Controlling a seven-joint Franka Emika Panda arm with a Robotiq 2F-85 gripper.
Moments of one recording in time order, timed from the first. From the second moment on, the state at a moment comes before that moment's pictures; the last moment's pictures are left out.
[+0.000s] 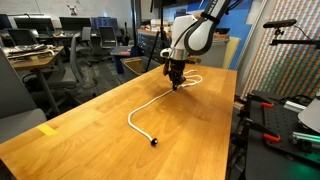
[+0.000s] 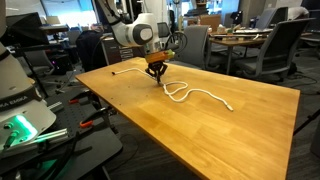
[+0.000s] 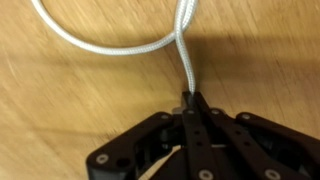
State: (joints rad) arm -0.12 0.54 0.11 -2.20 -0.28 2.82 -0.95
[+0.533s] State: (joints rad) arm -0.27 0.30 0.55 -2.36 0.04 2.89 -1.24
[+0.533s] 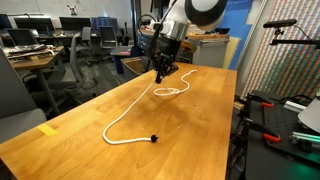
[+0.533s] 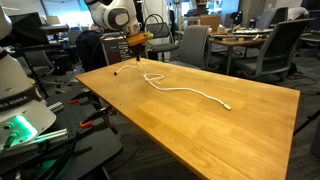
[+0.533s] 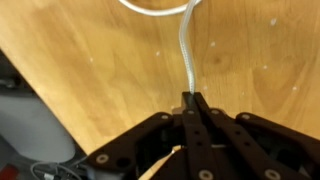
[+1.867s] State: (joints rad) arm -1.14 0.38 1.99 -2.13 0.99 3.59 -1.86
